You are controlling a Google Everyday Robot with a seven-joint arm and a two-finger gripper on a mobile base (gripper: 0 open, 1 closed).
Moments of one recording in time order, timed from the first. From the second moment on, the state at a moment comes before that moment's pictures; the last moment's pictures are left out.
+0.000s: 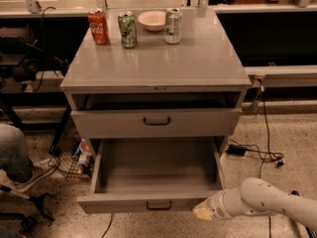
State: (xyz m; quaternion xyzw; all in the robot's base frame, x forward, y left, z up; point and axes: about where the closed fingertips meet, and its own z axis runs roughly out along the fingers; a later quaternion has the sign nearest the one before) arm 0.432 -0.162 0.406 -0.34 0.88 0.25 0.19
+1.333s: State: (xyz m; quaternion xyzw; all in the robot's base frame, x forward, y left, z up) arm 0.501 -0.124 0.408 -0.37 0.85 0.27 0.26
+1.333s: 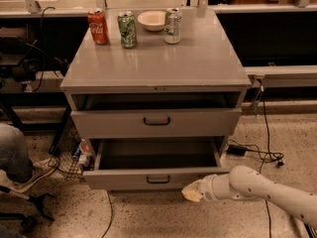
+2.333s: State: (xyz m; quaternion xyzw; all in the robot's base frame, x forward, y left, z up) arm 0.549 -0.160 0.387 -0.36 0.84 0.22 0.33
